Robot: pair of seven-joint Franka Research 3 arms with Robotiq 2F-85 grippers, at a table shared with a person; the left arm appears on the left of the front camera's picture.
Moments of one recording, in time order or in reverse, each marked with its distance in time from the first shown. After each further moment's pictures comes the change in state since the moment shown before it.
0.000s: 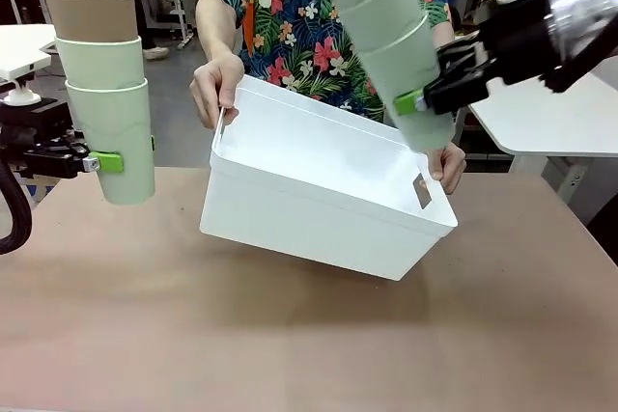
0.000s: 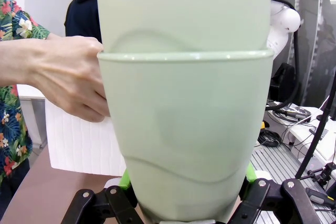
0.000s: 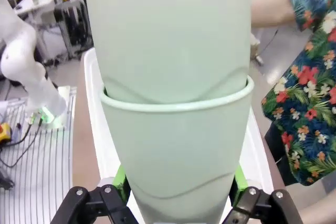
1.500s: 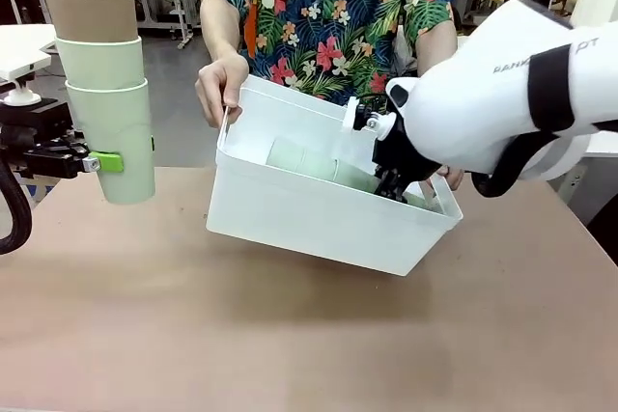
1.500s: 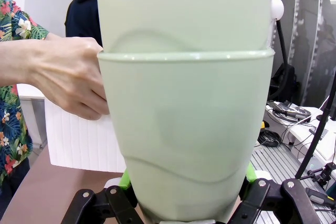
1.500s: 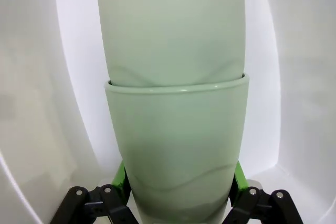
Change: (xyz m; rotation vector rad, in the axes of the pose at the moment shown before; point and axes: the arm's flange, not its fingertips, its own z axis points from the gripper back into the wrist) left arm 0.000 0.000 0.000 0.000 0.000 0.000; right arm -0.064 0.016 -0.142 -0.053 0.553 0.093
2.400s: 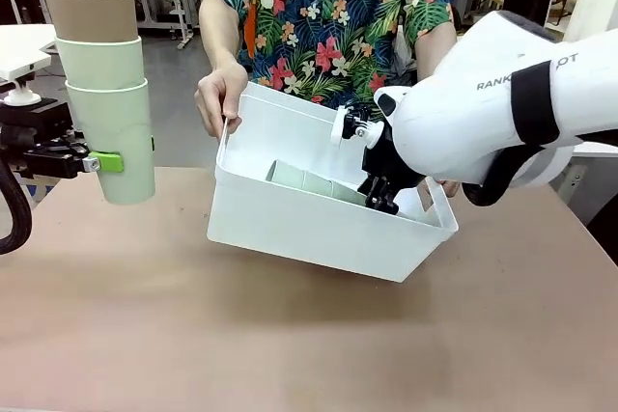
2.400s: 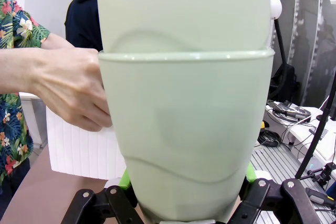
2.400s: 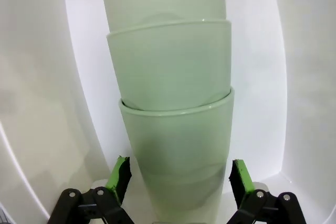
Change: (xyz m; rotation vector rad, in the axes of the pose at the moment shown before) left arm 0.000 0.000 0.000 0.000 0.000 0.000; right arm 0.006 0.005 -0.011 0.007 0.005 0.008
